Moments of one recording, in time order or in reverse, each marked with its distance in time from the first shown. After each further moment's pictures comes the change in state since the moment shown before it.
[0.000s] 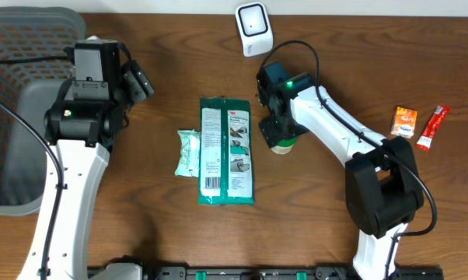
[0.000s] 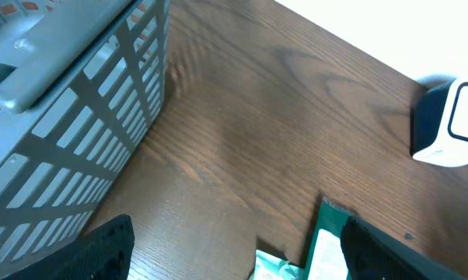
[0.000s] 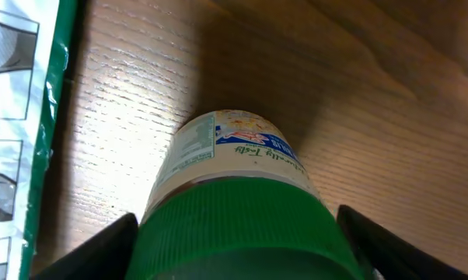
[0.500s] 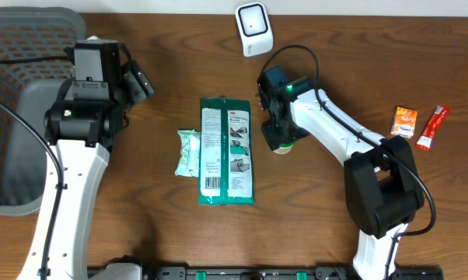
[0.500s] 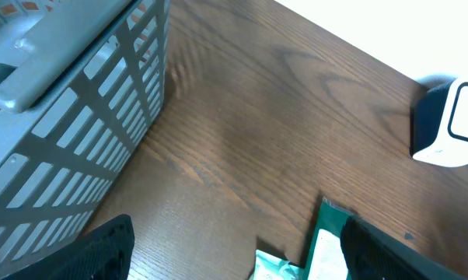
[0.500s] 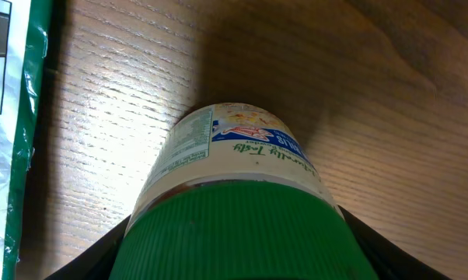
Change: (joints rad) left arm 0.000 0.000 0.000 0.000 0.000 0.000; right arm 0.000 0.000 -0.039 0.026 -0.004 0.004
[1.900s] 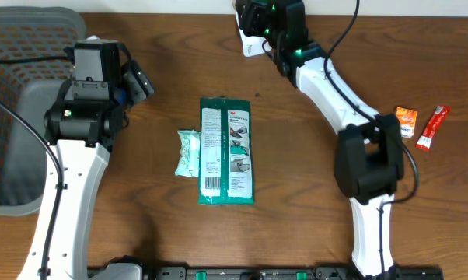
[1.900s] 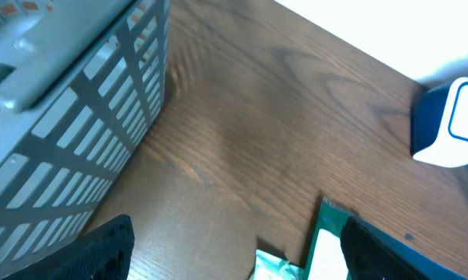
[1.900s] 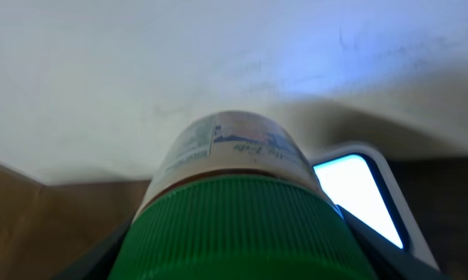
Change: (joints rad) left arm 0.000 0.000 0.000 0.000 0.000 0.000; right arm -0.117 0.257 0.393 1.093 -0.160 0.439
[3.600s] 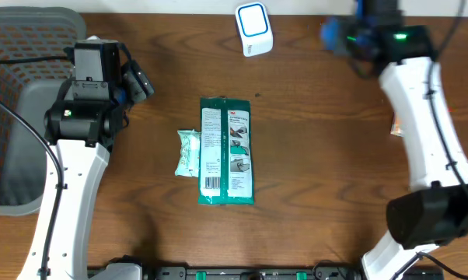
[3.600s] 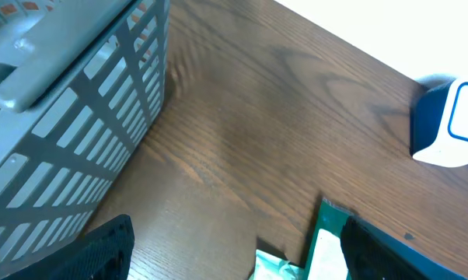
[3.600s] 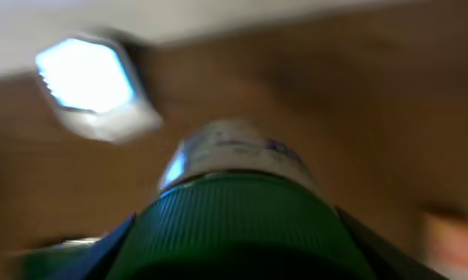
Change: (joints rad) left arm 0.000 0.000 0.000 0.000 0.000 0.000; right arm -0.261 -0.415 0.023 -1.072 0.200 -0.249
